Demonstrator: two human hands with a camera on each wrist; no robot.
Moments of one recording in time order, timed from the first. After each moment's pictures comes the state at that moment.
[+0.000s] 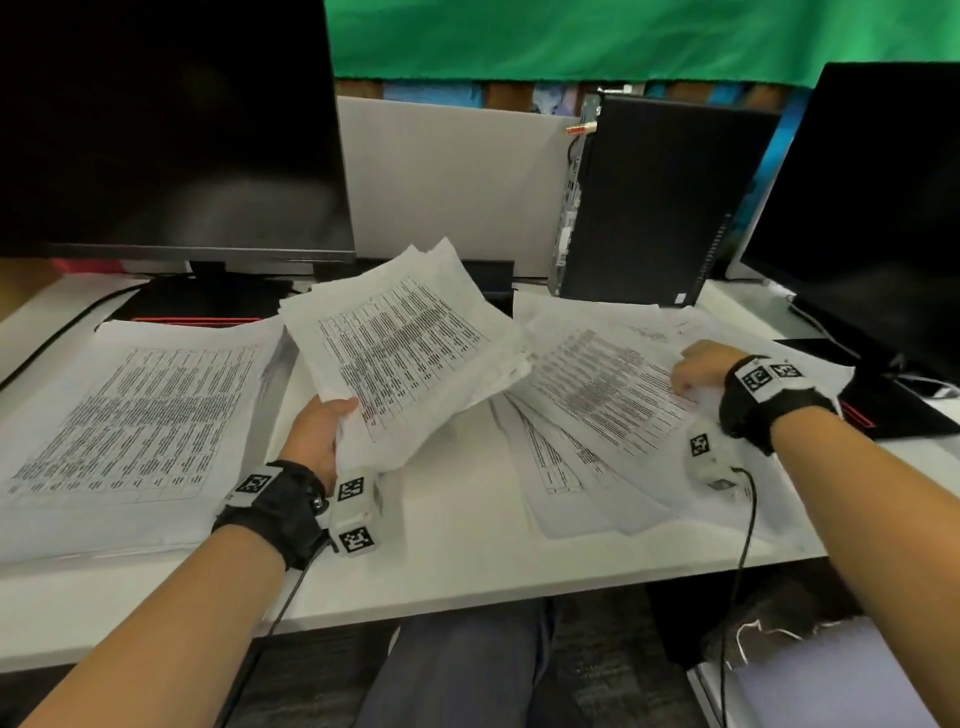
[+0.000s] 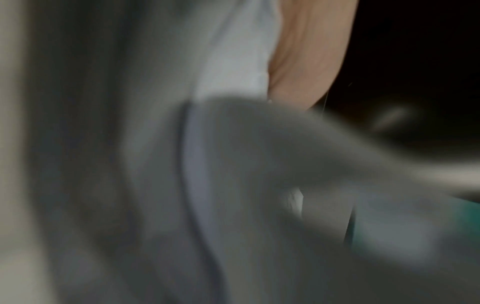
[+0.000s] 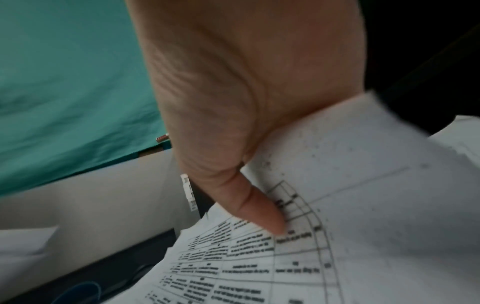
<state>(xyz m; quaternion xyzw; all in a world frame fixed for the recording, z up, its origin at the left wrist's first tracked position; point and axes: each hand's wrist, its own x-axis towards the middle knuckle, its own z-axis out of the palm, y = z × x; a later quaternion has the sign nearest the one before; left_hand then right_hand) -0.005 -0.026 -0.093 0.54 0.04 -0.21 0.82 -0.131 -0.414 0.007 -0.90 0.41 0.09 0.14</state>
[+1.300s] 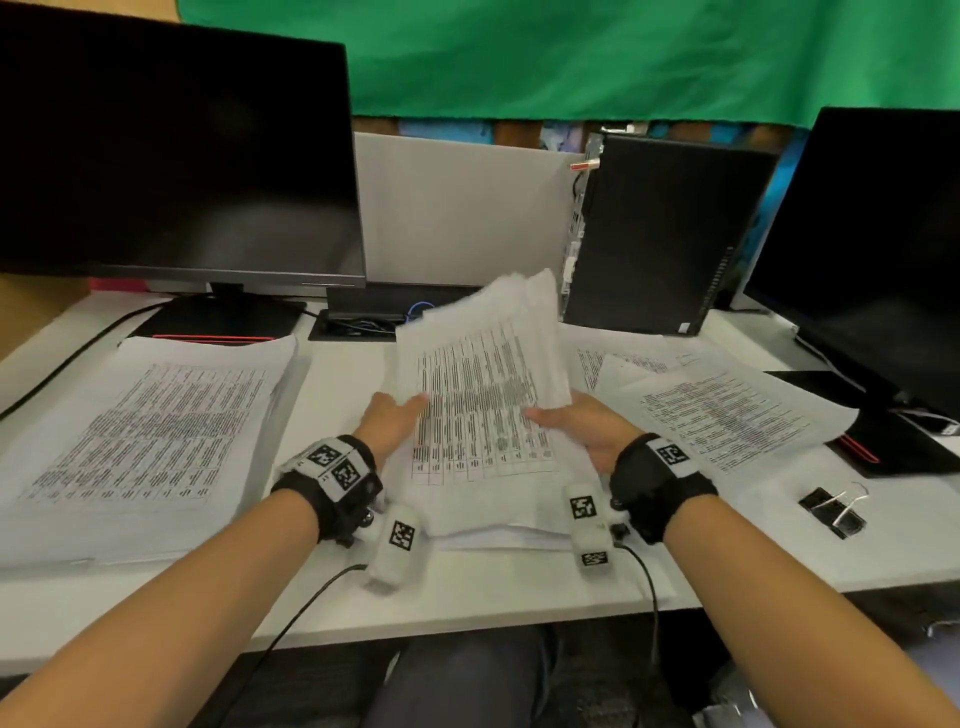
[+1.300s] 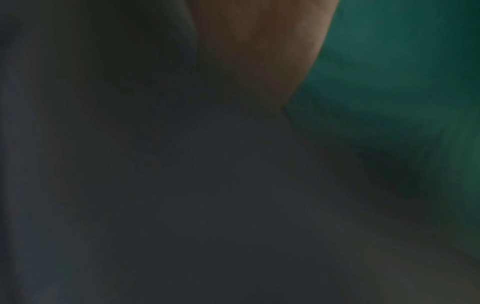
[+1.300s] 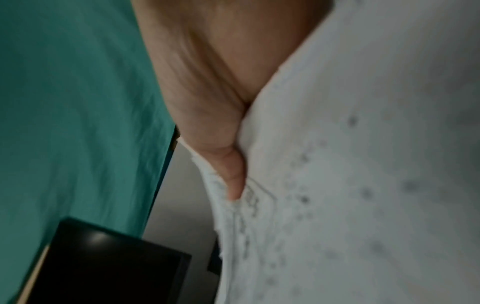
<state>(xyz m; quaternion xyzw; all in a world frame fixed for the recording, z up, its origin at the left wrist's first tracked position) -0.005 -0.084 -0.063 0.82 -0.03 -0.18 0.54 -0.103 -0.305 -0.049 -0.73 0.18 0.02 0.66</state>
